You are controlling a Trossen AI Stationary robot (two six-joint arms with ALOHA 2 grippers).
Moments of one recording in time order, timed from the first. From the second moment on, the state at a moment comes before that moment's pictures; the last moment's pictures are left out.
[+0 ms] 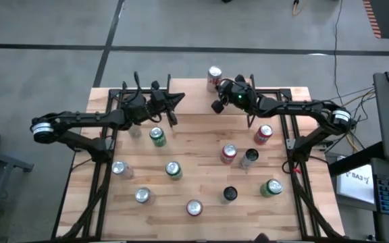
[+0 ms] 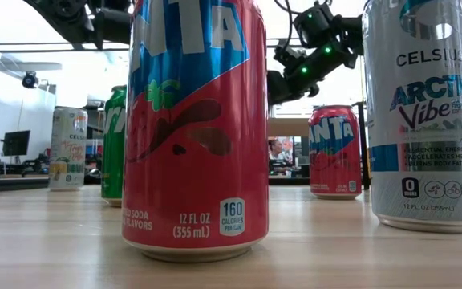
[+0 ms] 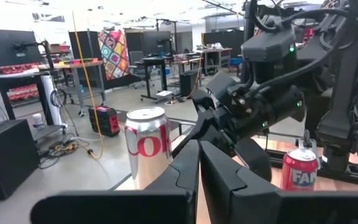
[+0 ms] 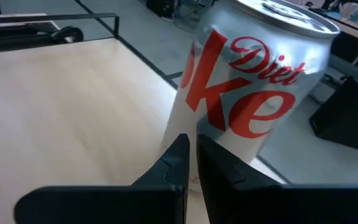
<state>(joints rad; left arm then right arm) 0.32 1.25 0.71 0.62 -0.17 0.07 -0.47 1.52 0.93 0.26 0.33 -0.12</state>
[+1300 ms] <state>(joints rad) 0.31 1.29 0.71 0.63 -0.14 -0.03 -0.39 1.35 0.93 0.02 0.30 -0.06</state>
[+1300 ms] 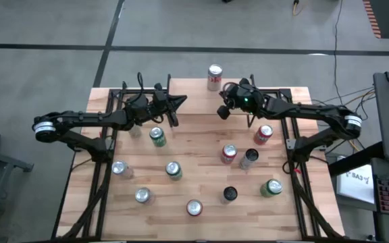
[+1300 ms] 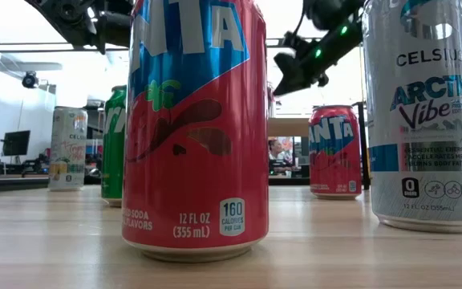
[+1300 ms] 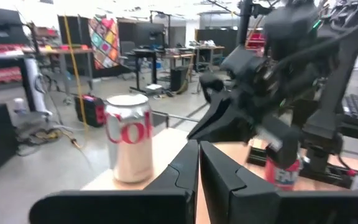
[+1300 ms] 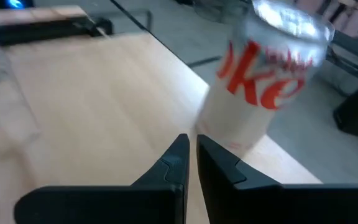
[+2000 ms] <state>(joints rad) 0.04 1.31 0.78 0.59 -0.14 -0.04 0.05 1.09 0.93 -0.22 0.31 0.07</state>
